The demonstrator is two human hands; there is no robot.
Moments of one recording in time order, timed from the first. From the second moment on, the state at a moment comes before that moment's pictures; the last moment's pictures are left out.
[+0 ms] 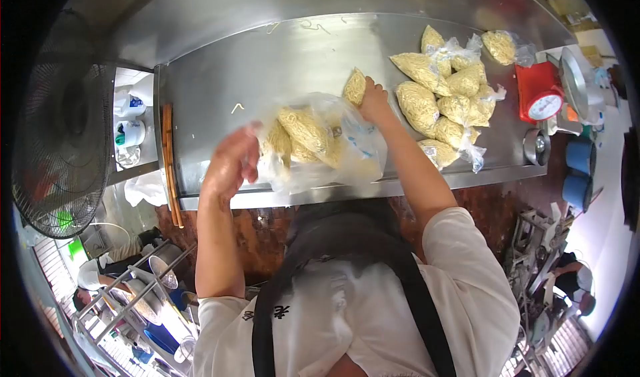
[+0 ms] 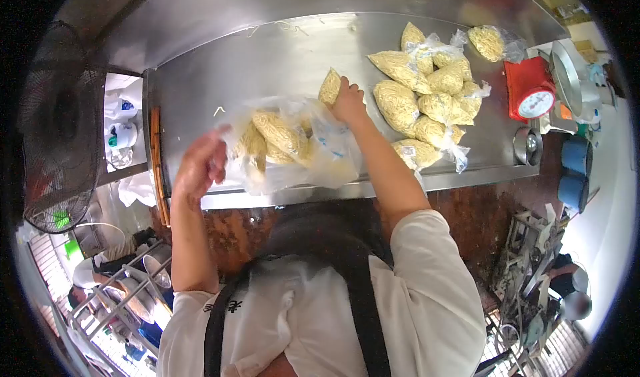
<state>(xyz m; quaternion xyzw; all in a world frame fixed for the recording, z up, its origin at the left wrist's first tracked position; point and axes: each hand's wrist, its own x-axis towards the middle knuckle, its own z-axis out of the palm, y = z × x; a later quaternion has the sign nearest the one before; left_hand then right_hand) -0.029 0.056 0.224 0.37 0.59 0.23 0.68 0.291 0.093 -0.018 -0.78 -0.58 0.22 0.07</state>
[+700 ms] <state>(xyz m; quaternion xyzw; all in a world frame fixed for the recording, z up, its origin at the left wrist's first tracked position) -0.035 0.075 0.223 0.22 0.32 0.37 0.84 0.308 -0.022 0.132 -0.58 -0.76 0.27 -0.14</state>
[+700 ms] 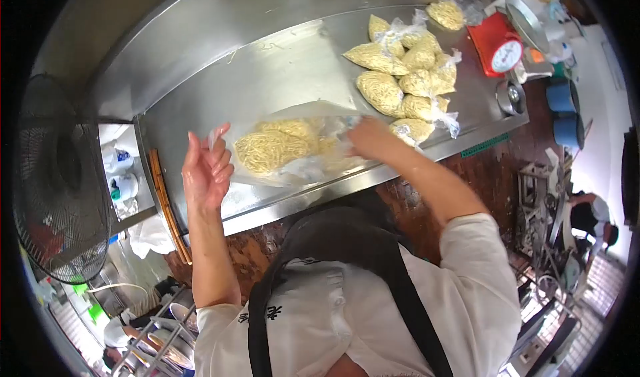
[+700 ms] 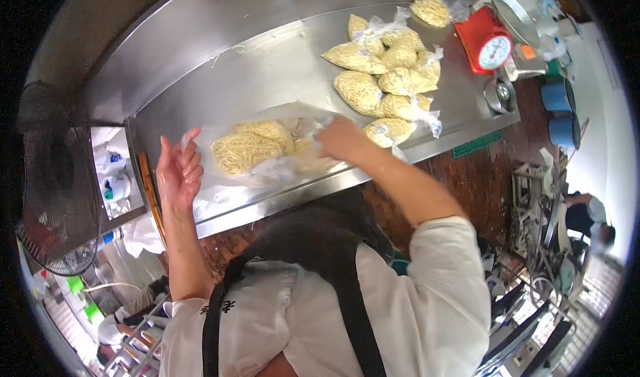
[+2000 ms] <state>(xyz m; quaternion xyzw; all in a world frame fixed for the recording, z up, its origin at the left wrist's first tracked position) 0.072 0.024 0.237 0.16 0.30 0.38 0.86 0.476 0.031 0.085 -0.68 -0.58 0.27 0.35</state>
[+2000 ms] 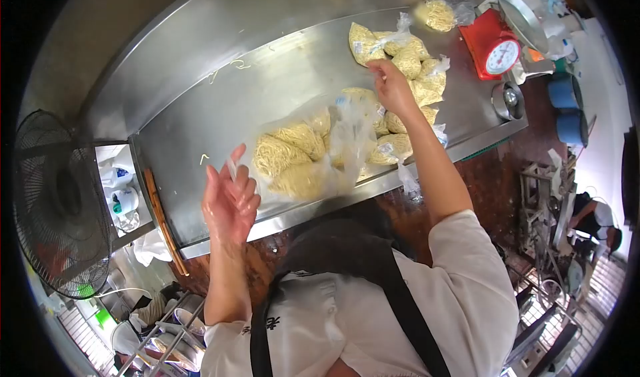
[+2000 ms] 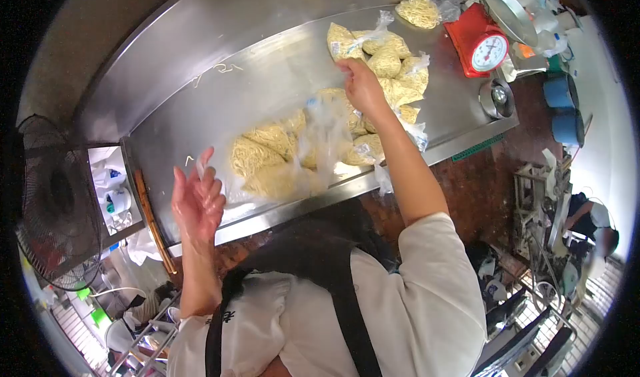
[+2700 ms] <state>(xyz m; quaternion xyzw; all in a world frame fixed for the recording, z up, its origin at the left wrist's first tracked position) 0.097 0.047 0.247 0.17 0.30 0.39 0.86 0.368 -0.020 0.199 -0.65 -0.66 0.09 0.36</state>
